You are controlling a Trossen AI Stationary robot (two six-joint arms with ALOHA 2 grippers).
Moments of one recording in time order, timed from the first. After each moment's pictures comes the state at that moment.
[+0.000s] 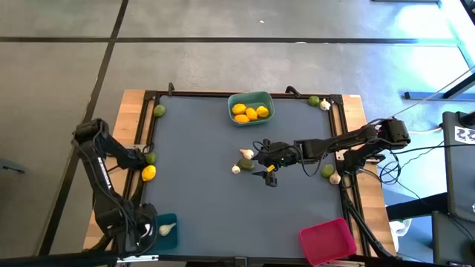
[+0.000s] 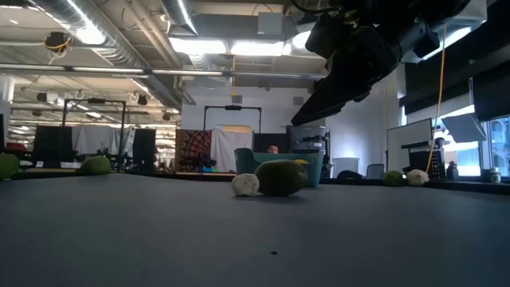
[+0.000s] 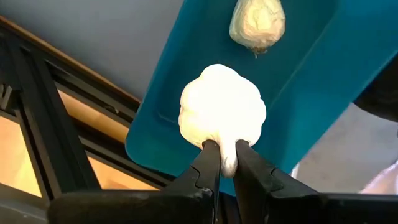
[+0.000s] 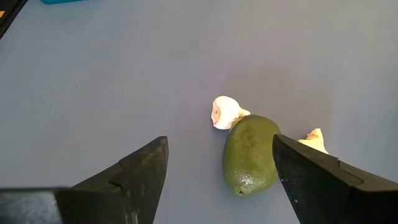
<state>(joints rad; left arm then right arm) -1.14 1.54 1.17 -1.06 0.12 -1.83 0.08 1.51 0.81 0.05 0.00 0.05</state>
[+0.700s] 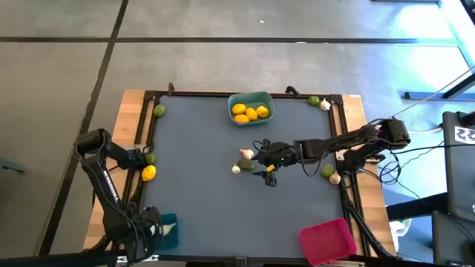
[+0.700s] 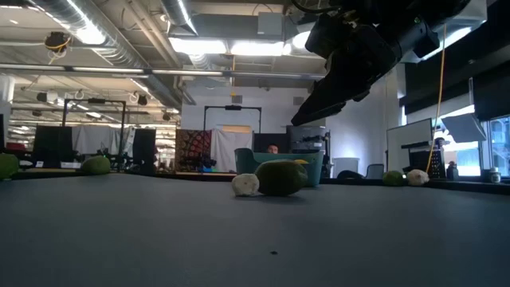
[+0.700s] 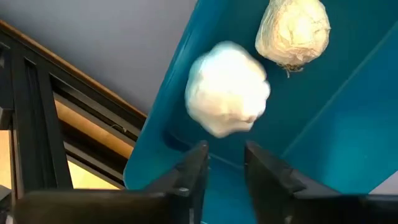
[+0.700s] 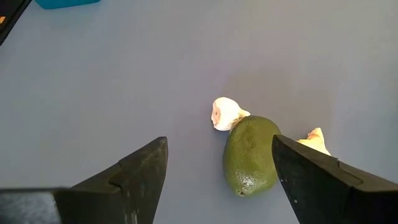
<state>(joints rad) -1.13 1.66 1.17 -1.07 0.12 -1.80 0.08 1.51 0.81 0.05 0.00 0.07</state>
